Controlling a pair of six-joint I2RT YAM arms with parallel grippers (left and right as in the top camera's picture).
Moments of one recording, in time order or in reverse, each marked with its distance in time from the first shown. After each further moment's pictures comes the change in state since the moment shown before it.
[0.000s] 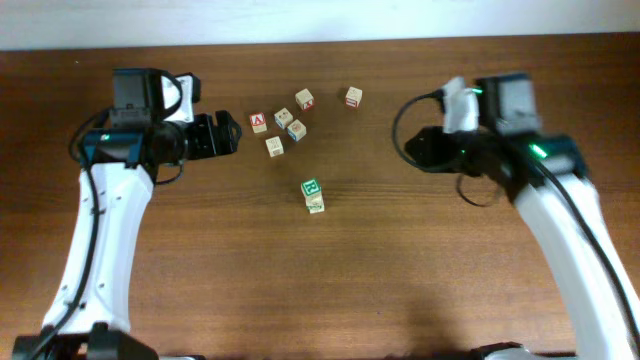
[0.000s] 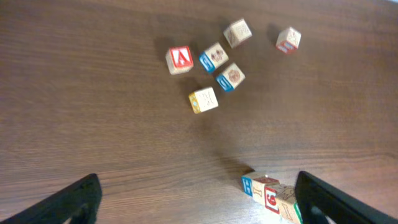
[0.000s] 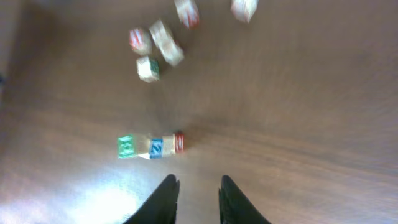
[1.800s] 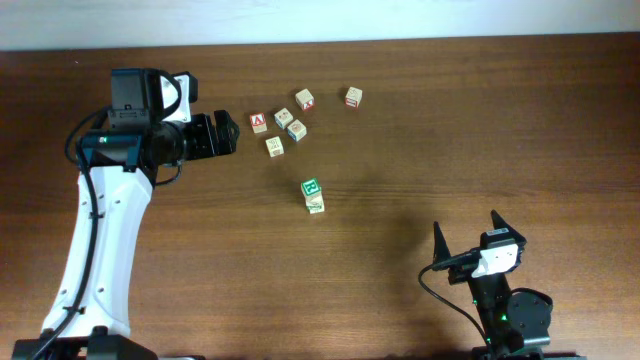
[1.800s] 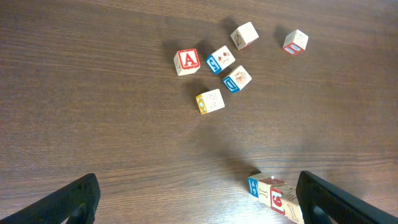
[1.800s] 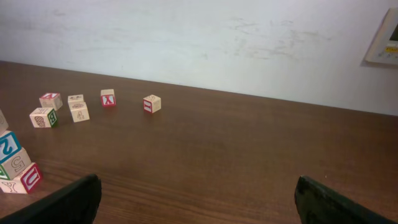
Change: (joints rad) left arm 0.000 -0.016 0.005 -0.008 -0.037 0.000; right arm -0.079 -1.381 -1.362 0.824 0.295 -0.307
